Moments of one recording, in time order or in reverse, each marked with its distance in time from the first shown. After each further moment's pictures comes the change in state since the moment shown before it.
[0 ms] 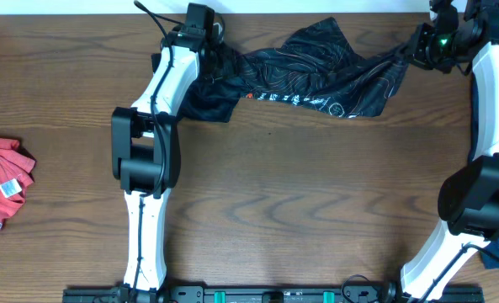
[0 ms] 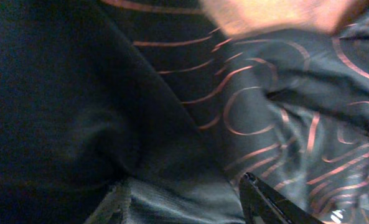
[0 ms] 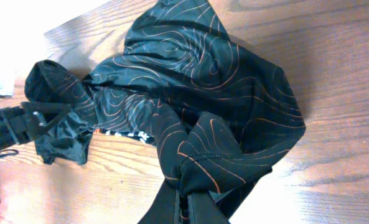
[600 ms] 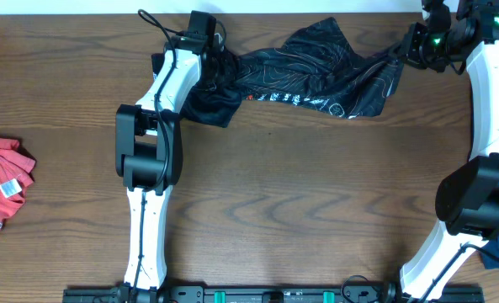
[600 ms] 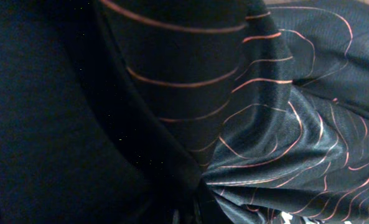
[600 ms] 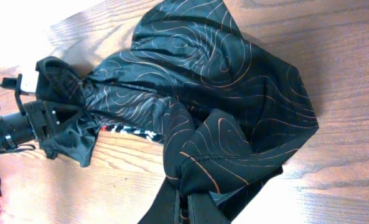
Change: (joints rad) left arm -0.001 0.032 0.000 -0.029 0.037 -0.053; right arm 0.023 0.000 0.000 0.001 -0.003 0.000
